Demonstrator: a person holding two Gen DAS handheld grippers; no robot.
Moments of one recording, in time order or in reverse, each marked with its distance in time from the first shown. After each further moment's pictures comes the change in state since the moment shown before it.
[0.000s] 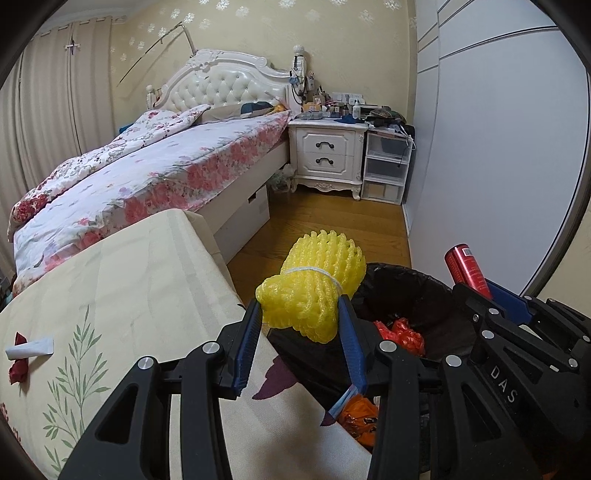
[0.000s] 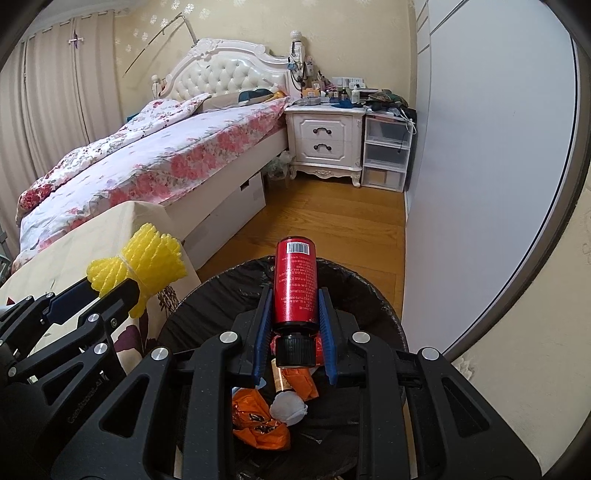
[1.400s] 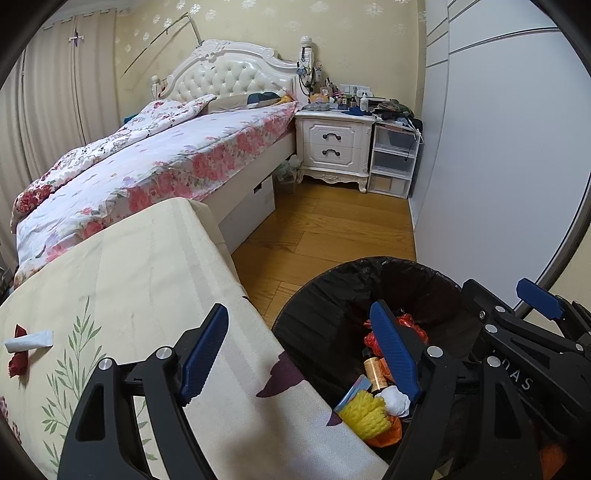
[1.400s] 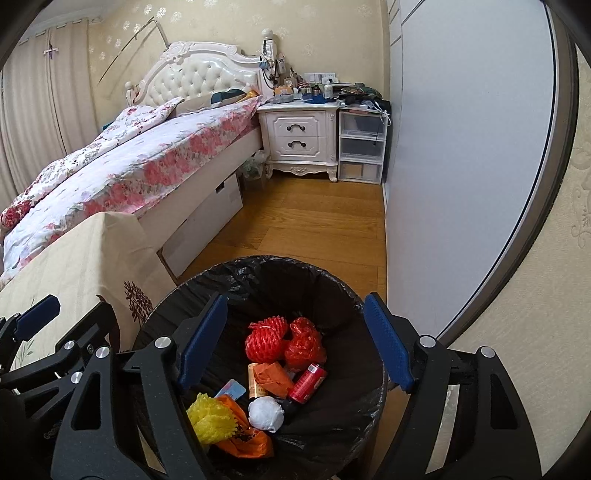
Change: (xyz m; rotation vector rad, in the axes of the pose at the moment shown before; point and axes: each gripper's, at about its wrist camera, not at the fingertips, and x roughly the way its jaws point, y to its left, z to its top) left arm 0.005 0.005 -0.001 -0.023 0.038 0.020; right arm 0.013 -0.015 0.000 0.058 0.006 -0.072
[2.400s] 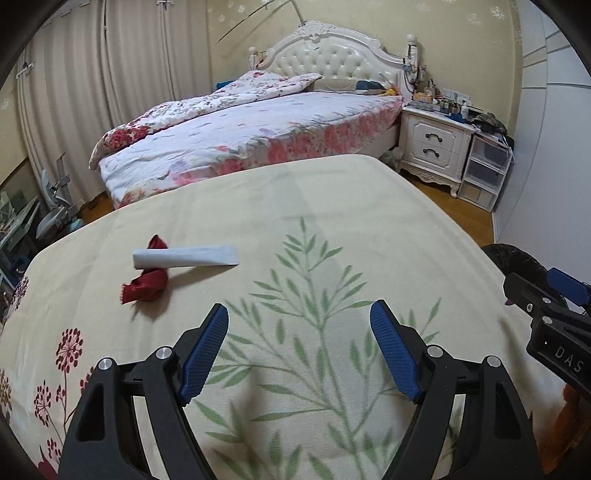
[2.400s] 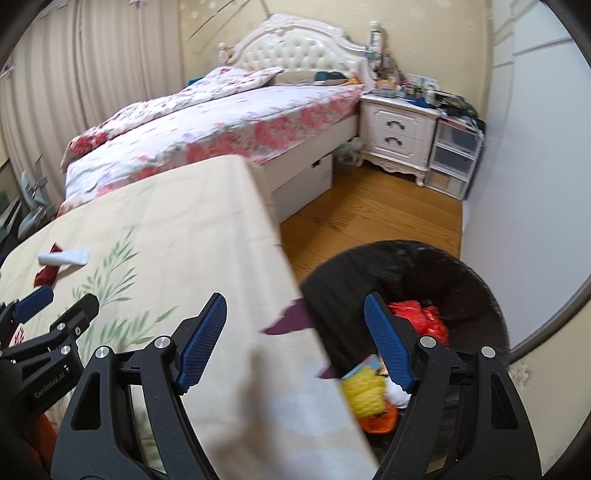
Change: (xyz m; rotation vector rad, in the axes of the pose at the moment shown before) left arm -0.065 0.163 -0.067 -0.208 0.061 0.283; right arm -0.034 0.156 -0.030 -0.277 0.073 0.261
